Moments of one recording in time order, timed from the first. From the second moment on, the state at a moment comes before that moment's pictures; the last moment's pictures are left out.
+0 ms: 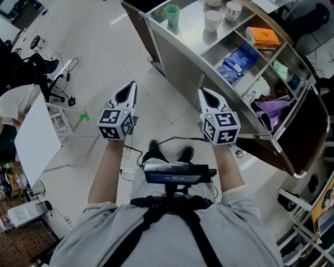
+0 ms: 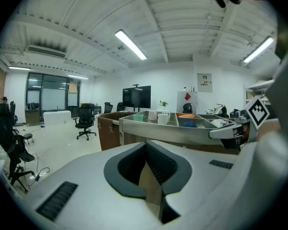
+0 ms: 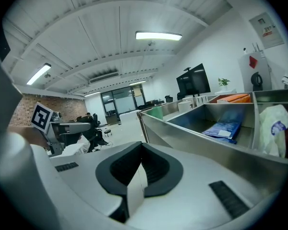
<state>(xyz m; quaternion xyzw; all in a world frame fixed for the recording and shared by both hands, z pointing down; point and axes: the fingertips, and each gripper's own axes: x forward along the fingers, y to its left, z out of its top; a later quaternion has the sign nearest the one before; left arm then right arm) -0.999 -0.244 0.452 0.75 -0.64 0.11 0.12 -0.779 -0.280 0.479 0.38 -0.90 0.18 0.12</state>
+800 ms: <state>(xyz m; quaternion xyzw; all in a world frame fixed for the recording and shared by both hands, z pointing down) -1.054 -0.217 0.477 0.78 -0.60 0.11 0.13 -0.820 -0.253 0.492 0.43 -0.87 0.19 0.13</state>
